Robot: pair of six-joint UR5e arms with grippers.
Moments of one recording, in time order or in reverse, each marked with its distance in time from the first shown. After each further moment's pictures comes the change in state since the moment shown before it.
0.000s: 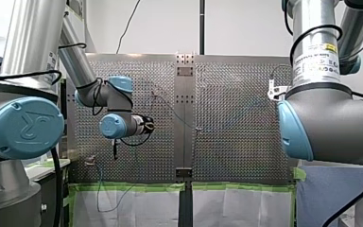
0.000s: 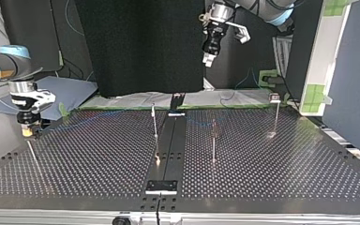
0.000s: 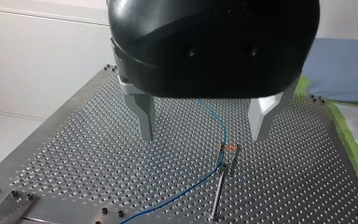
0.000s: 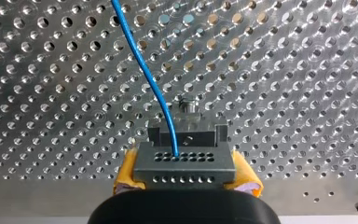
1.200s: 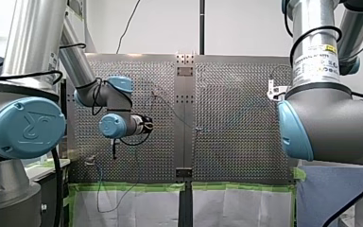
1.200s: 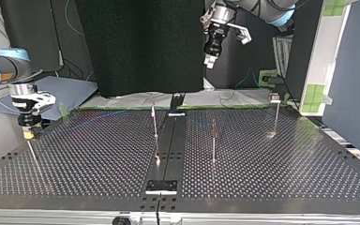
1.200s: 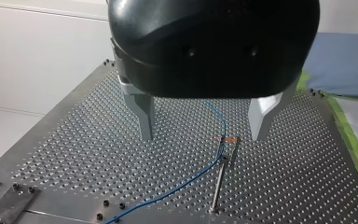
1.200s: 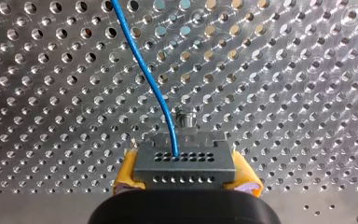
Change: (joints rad) left arm 0.017 0.000 0.003 -0.004 0.003 0.005; right arm 0.000 0.020 -0.030 0.001 -0.031 0.002
